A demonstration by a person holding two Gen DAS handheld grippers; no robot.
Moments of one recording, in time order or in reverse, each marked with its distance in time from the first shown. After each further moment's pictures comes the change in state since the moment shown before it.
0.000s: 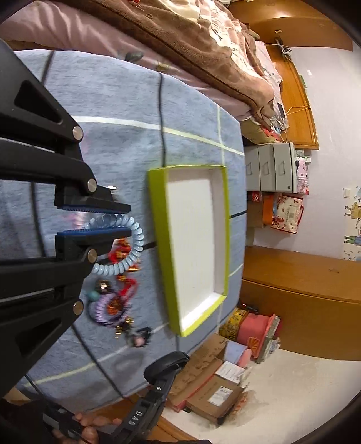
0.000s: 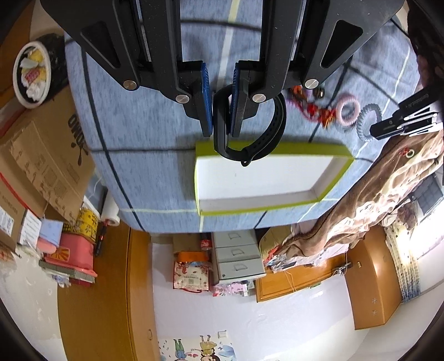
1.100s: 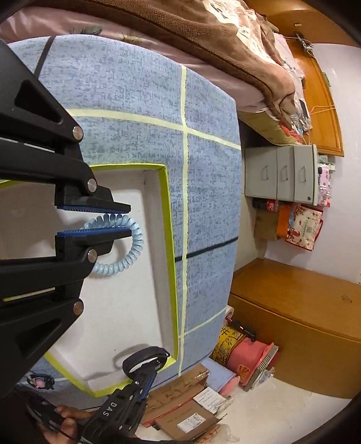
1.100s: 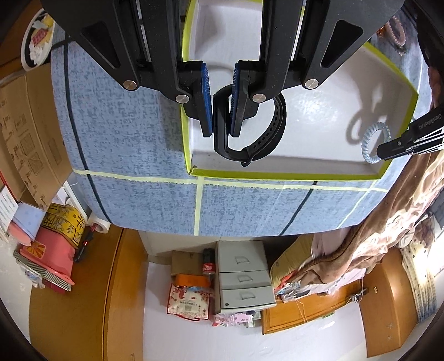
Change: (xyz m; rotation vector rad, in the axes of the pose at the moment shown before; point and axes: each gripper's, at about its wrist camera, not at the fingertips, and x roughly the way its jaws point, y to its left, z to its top) left arm 0.134 0.042 0.101 -0.076 0.113 -0.001; right arm 0.149 -0.010 0.084 -0.046 0.168 -0.051
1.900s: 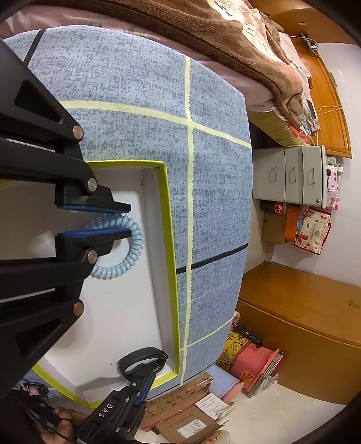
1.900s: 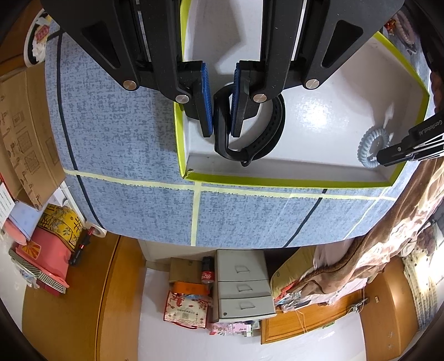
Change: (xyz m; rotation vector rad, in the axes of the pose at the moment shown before) left arm 0.019 0.004 0.004 -0.004 0.037 0.006; right arm 0.019 -0.001 0.006 -0.024 0.043 -0.012
